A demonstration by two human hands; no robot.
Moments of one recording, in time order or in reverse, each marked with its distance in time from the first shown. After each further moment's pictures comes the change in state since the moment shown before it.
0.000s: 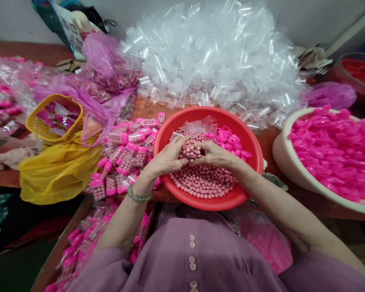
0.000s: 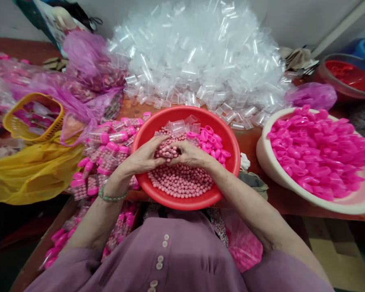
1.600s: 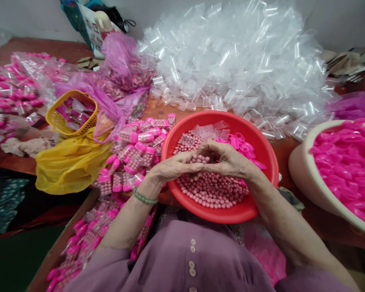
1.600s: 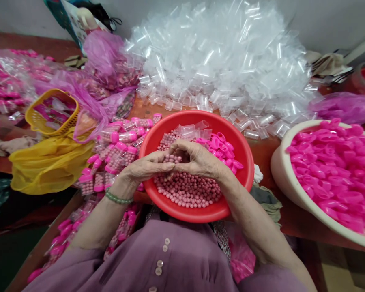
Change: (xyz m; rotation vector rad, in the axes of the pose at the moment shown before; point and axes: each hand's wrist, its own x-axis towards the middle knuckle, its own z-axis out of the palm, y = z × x) left_hand -0.010 0.006 0.007 -1.217 -0.242 -0.283; right_hand -0.008 -0.024 -0.003 -0.074 0.045 -0.317
